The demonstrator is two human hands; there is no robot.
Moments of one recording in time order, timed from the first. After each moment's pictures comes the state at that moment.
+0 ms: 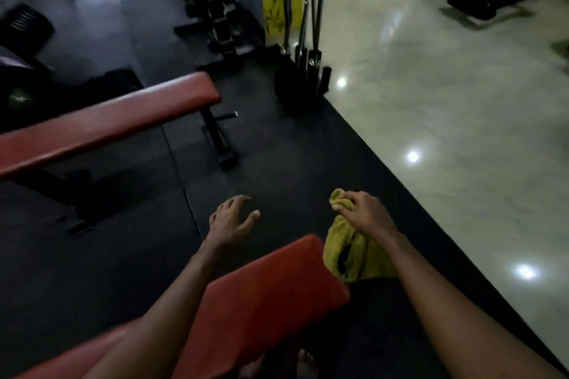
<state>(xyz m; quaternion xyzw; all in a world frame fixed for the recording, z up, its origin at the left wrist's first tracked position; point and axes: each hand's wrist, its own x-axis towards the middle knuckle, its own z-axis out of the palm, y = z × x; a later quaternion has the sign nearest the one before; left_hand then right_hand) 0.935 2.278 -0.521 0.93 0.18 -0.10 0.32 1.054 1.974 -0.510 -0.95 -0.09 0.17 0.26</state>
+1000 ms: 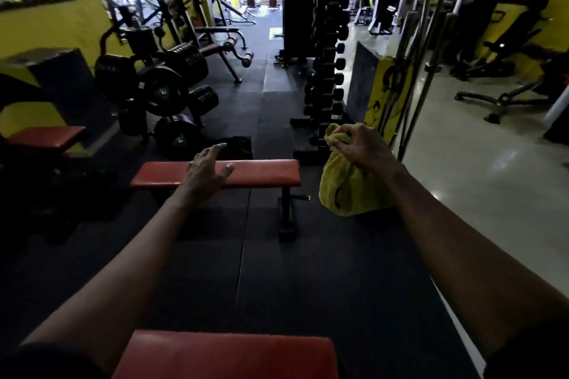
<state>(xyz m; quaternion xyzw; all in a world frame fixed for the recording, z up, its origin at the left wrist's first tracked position) 0.932 2.386 -0.219 0.90 0.32 0.21 0.22 1.202 2.135 -0.159 -0.85 -0.44 -0.03 0.30</state>
